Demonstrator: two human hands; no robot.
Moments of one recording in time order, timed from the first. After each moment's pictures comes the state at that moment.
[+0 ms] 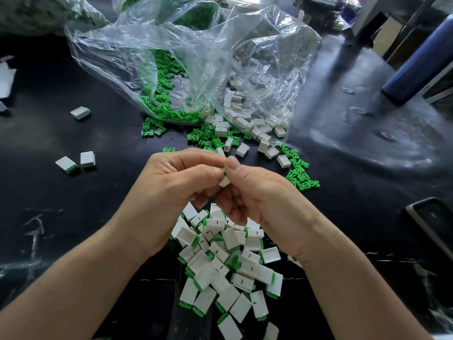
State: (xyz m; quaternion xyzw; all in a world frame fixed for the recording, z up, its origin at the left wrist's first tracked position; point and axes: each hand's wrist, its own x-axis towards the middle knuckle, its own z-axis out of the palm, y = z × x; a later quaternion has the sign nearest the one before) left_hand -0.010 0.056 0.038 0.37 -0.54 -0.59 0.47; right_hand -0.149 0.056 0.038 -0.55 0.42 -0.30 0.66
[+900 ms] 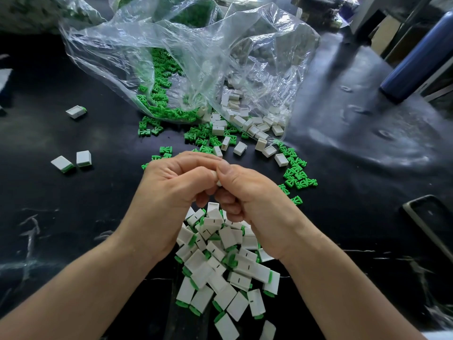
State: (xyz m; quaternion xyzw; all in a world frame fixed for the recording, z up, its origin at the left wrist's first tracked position) left_hand -0.018 0.060 0.029 0.43 -0.47 -0.58 0.51; right_hand -0.142 0.061 0.037 -0.52 0.45 -0.33 0.65
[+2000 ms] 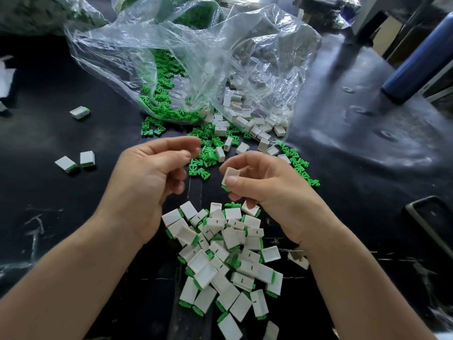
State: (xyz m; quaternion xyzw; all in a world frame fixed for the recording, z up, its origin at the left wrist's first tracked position) left_hand -0.002 0.044 0.036 0.52 -0.36 -0.57 0.53; right_hand -0.159 0.050 0.043 -0.56 0.55 -0.30 0.54
